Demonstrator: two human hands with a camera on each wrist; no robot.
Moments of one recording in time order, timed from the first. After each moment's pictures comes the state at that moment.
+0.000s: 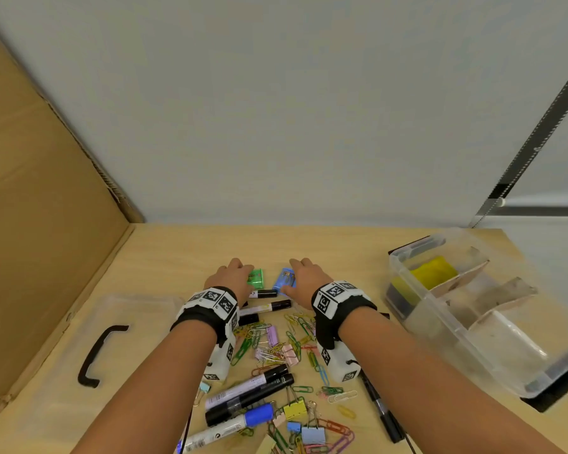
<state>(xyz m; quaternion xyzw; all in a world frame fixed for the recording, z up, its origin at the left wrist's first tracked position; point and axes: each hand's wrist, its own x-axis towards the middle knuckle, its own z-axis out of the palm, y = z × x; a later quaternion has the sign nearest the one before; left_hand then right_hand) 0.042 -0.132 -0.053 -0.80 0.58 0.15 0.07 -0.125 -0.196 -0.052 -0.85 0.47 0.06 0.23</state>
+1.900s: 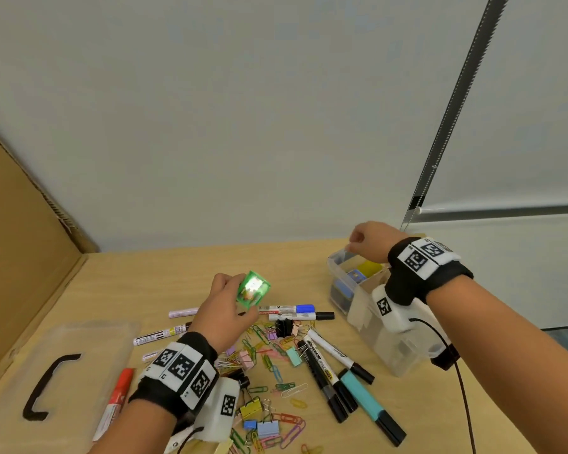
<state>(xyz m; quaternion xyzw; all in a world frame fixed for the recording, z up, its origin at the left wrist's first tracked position) -0.056 -0.065 0.005 -0.69 0.63 0.20 -0.28 -0.309 -0.221 0.089 -0.78 0.60 0.02 0.15</state>
